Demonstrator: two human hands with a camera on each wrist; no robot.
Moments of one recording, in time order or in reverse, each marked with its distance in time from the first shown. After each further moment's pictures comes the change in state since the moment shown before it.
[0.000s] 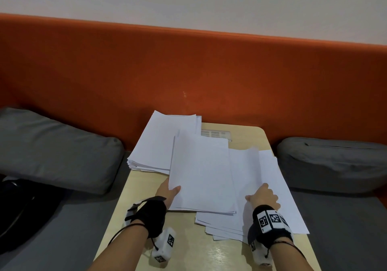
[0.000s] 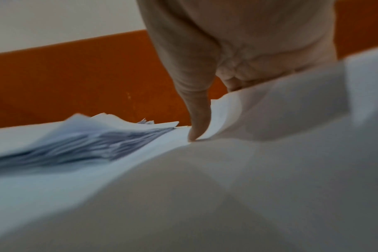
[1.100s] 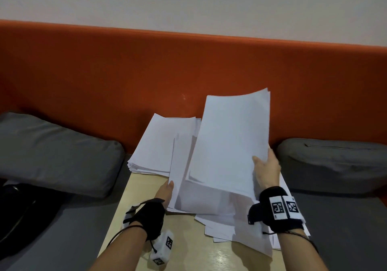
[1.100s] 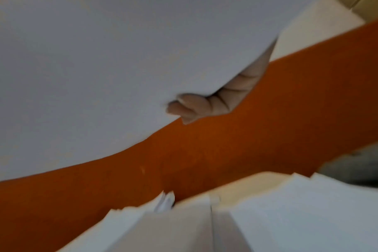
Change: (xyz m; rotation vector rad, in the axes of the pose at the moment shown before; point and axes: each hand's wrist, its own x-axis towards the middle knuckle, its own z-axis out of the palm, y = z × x) left_hand -0.009 0.020 -0.005 -0.049 -0.009 -0.173; right_hand -0.022 -0.037 -0.071 0.869 0.250 -0.402
